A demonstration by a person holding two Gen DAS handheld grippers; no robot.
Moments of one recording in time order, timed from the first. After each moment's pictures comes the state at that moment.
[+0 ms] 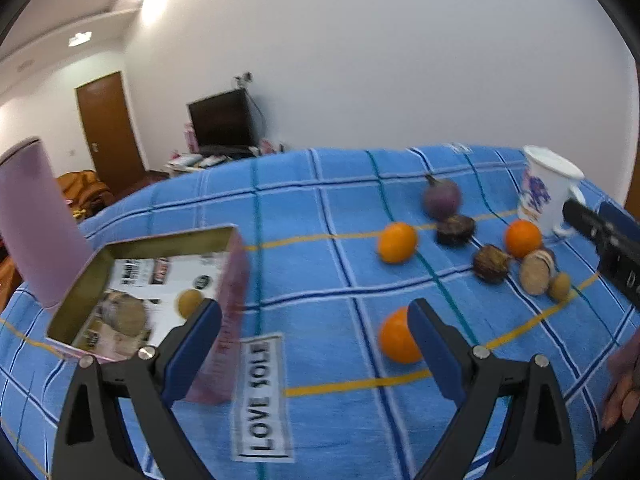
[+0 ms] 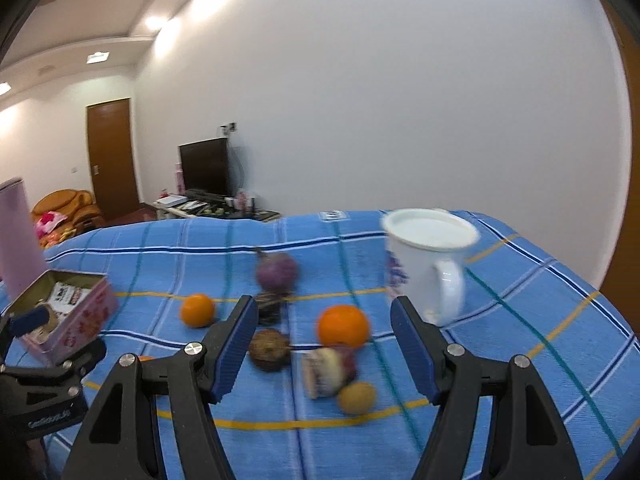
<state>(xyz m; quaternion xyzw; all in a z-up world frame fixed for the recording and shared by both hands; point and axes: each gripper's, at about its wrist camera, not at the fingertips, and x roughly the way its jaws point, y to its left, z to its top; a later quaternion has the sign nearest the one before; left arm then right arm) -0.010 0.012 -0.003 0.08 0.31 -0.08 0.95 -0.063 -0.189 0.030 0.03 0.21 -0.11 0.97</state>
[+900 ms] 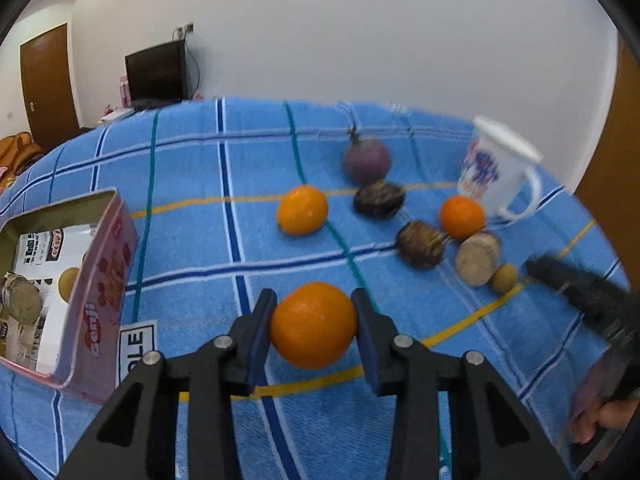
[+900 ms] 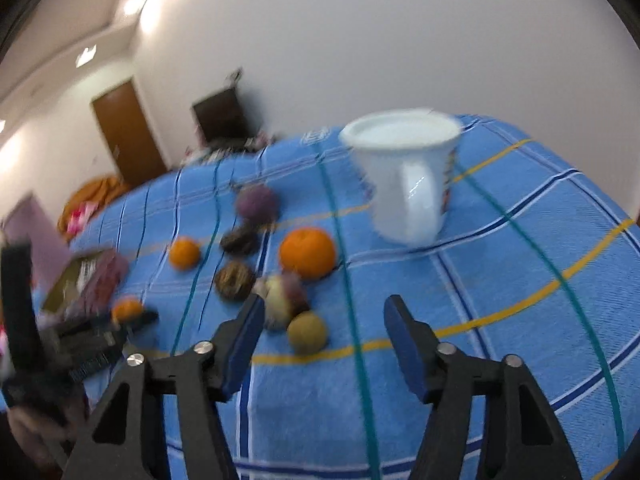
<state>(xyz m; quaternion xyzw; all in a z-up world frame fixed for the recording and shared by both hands) 0.007 -0.019 -0.018 0.01 0.38 -0.20 0.90 -0.059 -0.245 0.000 0.11 0.36 -0.01 0.93</state>
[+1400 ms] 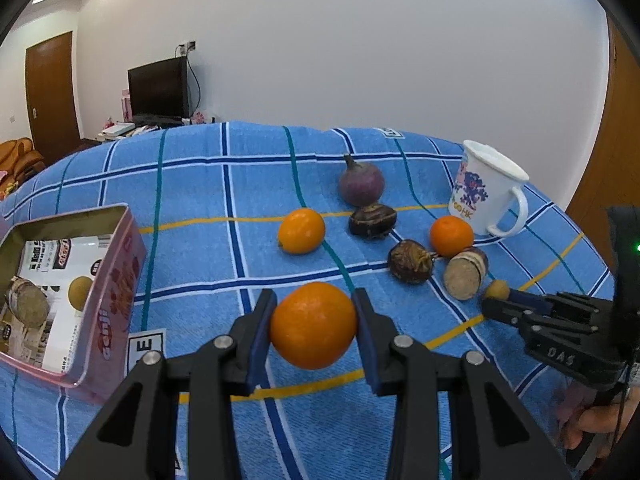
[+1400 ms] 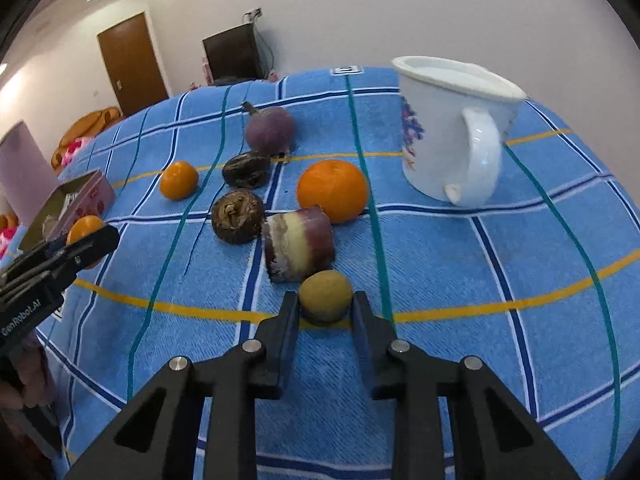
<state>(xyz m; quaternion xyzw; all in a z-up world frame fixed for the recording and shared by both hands) -0.001 -0.015 -0.008 0.01 0.35 -0.20 0.92 -0.045 -0.230 -0.019 0.06 0.43 -0.01 0.90</state>
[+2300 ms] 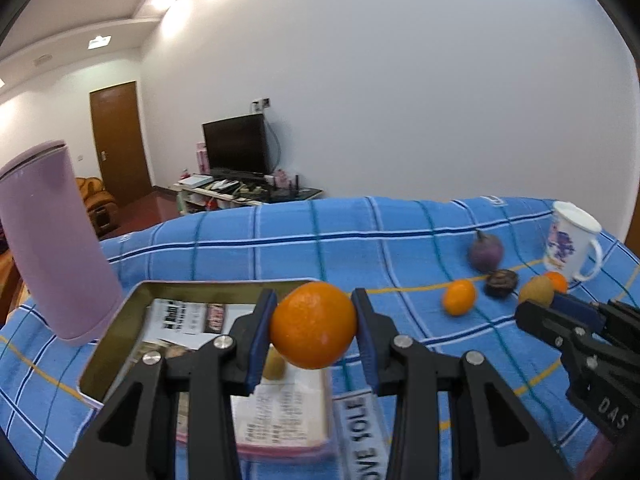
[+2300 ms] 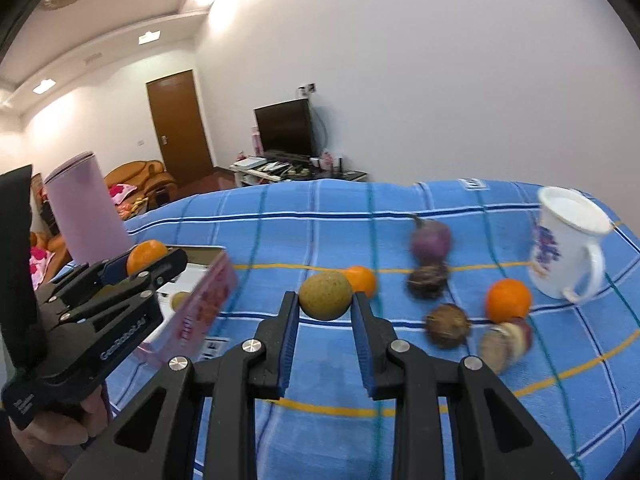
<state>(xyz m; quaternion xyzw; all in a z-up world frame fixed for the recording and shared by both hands) 0.019 0.093 0.025 0.04 0.24 -0.07 0.97 -0.034 -0.081 0.037 0.05 0.29 0.05 0.96</state>
